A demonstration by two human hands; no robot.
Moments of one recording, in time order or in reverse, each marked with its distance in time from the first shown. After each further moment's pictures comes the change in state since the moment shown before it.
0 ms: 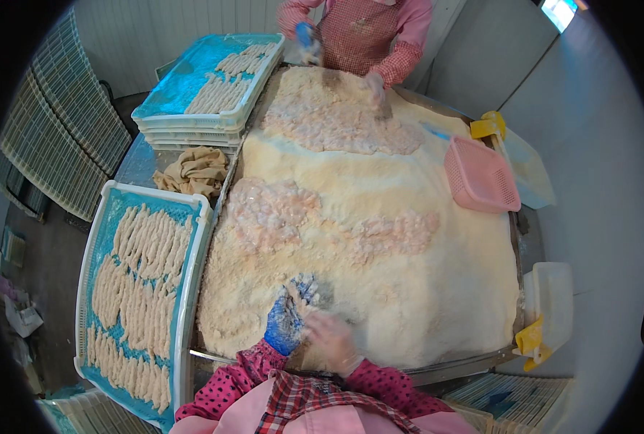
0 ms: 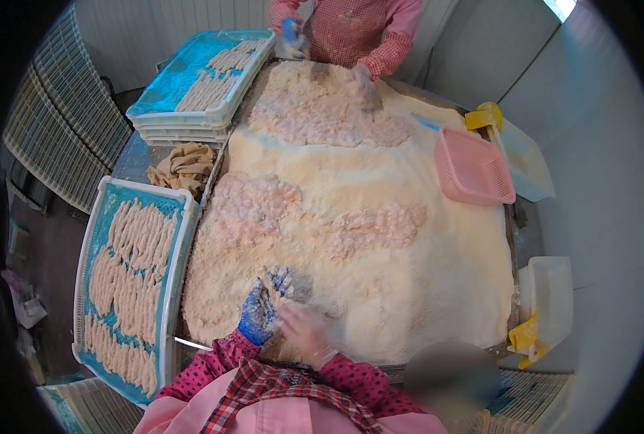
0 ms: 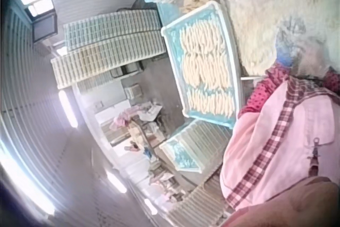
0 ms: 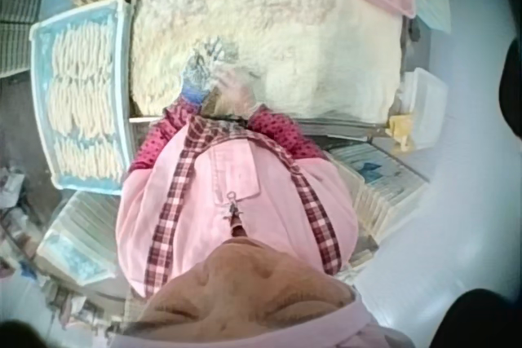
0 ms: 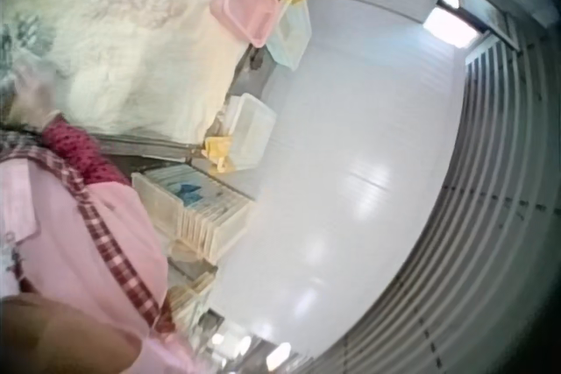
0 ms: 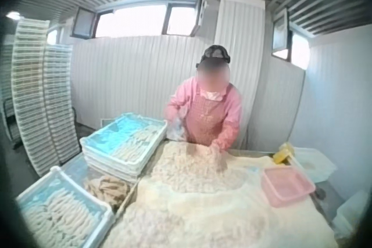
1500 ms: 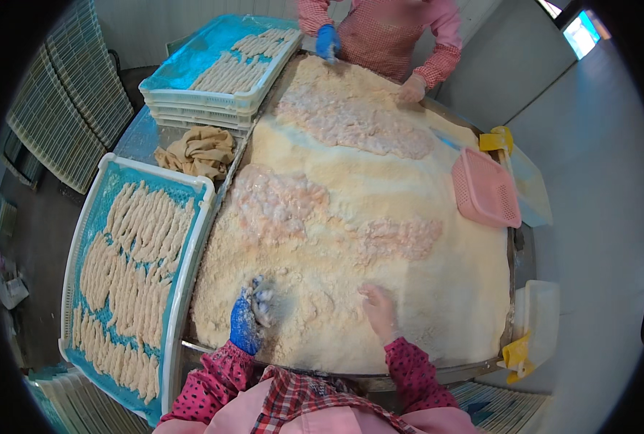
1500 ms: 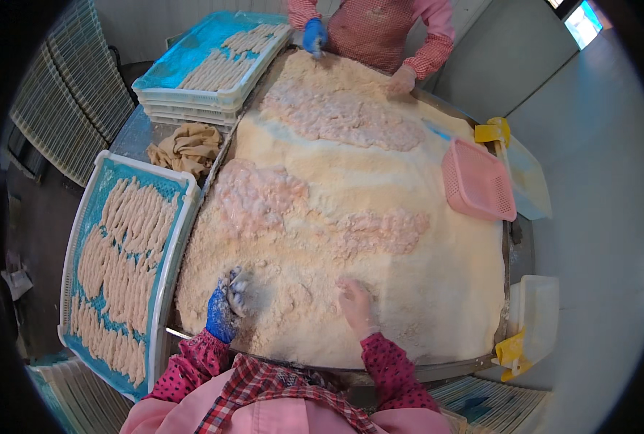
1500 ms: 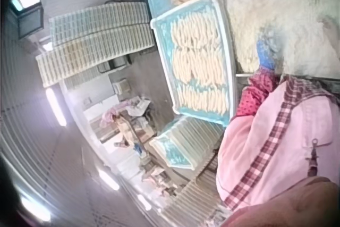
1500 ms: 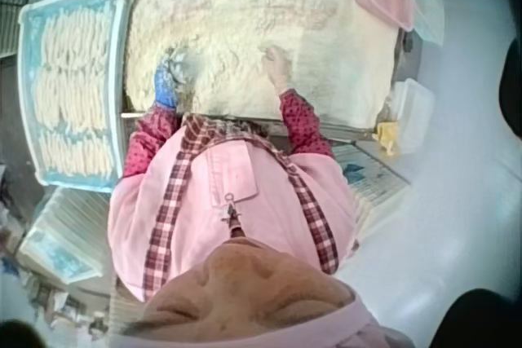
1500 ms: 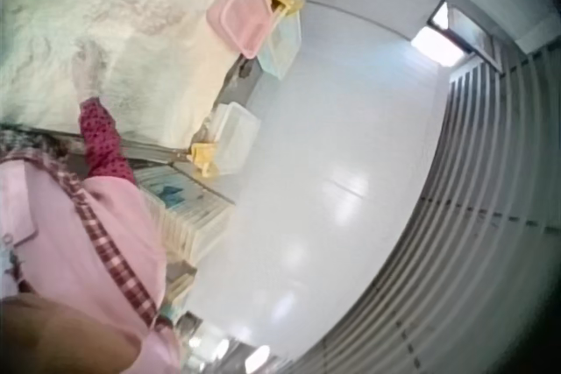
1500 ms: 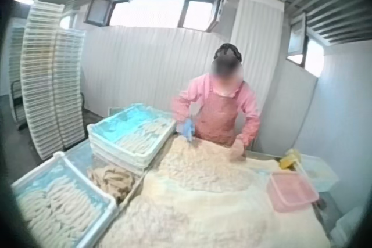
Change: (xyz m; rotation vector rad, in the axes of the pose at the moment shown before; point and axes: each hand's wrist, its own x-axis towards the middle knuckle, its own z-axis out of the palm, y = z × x) left_hand -0.030 0.049 -0.005 0.028 0.351 0.172; right_hand -0.010 0.123 -0.027 0.339 0.019 0.608
